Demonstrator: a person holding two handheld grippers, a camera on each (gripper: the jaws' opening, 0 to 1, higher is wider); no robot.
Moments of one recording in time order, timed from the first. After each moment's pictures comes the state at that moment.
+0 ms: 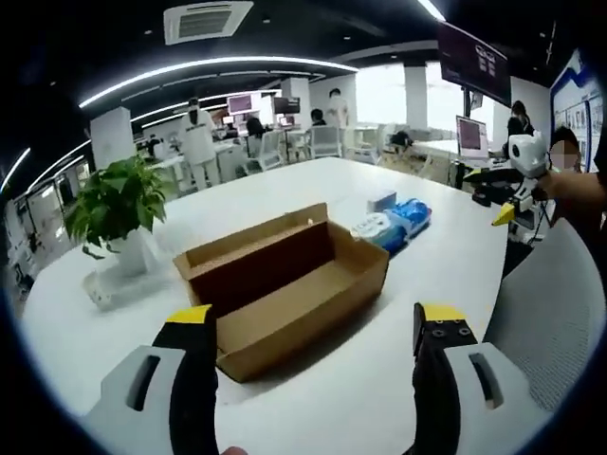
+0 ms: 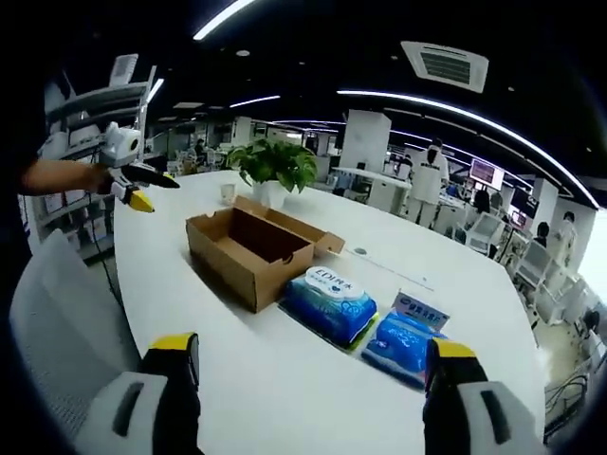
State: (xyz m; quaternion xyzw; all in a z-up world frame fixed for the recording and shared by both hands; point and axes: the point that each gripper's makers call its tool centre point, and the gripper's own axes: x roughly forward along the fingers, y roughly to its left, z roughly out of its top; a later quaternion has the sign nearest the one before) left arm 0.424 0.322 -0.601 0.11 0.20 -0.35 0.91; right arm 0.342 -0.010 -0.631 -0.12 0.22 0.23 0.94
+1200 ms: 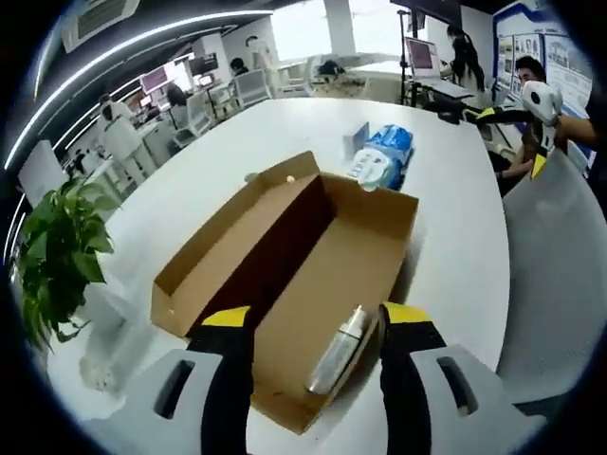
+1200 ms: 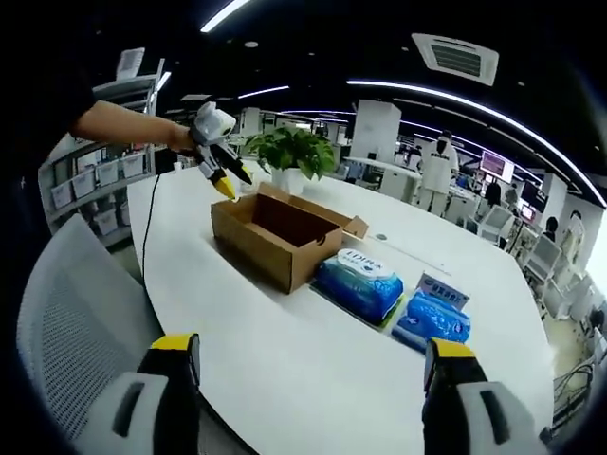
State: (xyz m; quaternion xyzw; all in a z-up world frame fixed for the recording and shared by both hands) left arm 0.519 0.303 -0.655 0.26 0.30 -0.48 0.78; right arm 0.302 0.014 -0.648 -0.12 0.25 0.25 0.93
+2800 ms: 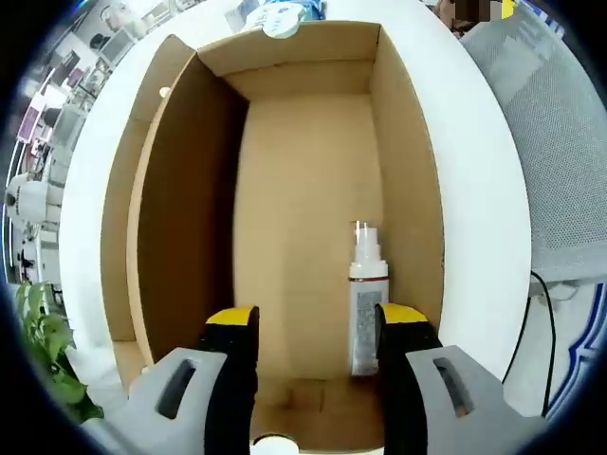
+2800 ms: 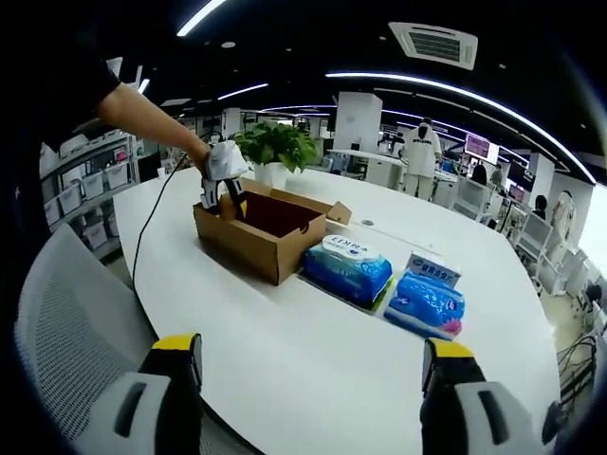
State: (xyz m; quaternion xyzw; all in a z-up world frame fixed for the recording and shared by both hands) left arm 0.515 0.311 -0.757 0.49 0.41 -0.55 0.54; right arm 0.302 0.000 -0.662 -0.09 0.27 0.21 0.94
